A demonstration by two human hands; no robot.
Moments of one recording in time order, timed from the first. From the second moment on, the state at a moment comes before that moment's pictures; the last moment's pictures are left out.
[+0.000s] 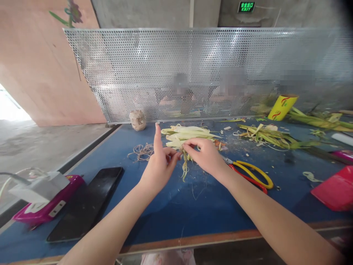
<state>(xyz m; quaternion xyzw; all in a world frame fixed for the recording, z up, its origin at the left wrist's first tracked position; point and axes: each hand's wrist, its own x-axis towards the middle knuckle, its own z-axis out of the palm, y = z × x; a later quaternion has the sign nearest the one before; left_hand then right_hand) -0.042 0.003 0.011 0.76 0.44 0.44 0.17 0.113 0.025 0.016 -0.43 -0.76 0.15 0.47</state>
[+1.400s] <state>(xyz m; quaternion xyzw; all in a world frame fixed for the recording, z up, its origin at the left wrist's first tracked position) -0.038 -0.002 0.024 0.63 0.32 0.57 0.42 0.115 0.029 0.018 -0.42 -0.67 0.29 0.54</state>
